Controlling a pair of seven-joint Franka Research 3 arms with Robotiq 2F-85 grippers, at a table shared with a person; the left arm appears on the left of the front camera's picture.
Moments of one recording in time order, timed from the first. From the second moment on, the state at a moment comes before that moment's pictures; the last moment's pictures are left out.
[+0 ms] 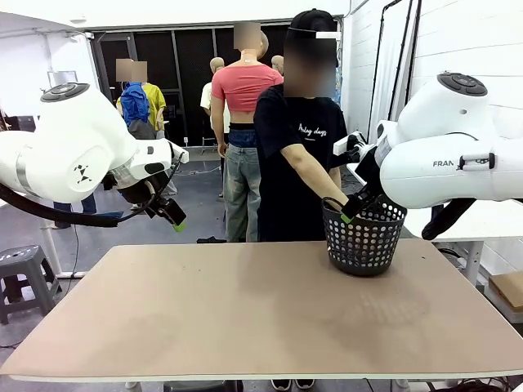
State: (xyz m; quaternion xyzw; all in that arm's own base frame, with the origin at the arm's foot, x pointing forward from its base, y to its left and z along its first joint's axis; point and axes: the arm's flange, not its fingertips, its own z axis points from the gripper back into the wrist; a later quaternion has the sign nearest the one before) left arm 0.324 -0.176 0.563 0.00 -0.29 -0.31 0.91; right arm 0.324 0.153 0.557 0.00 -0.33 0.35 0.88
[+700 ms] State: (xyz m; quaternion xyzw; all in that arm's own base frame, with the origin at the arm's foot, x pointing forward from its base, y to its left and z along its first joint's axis) left arm 0.324 -0.176 0.563 0.00 -0.29 -0.31 0.91; right arm 0.324 0.153 0.557 0.00 -0.33 0.35 0.88
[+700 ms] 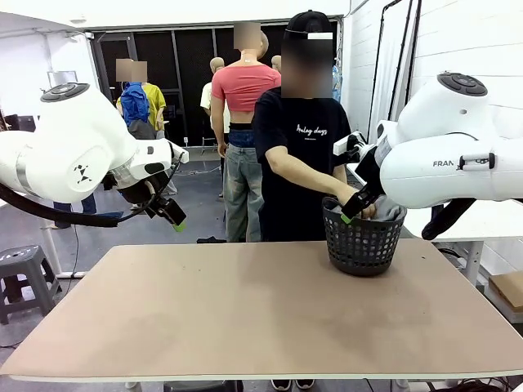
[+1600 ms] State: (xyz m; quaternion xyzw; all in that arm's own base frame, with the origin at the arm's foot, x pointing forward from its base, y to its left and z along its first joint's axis) left arm 0.324 -0.176 0.563 0.00 -0.29 -0.31 0.91; right arm 0.324 0.153 0.557 0.00 -0.33 0.35 0.88
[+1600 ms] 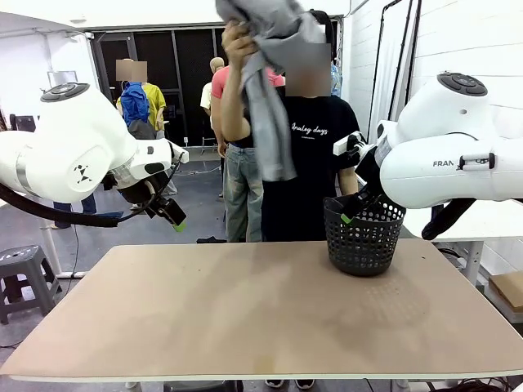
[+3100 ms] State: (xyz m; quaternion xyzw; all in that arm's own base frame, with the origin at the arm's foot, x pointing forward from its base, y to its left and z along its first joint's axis) left arm 0.324 -0.176 0.563 0.00 -0.29 -0.31 0.91; right arm 0.324 0.153 0.557 0.00 -0.33 0.35 0.88
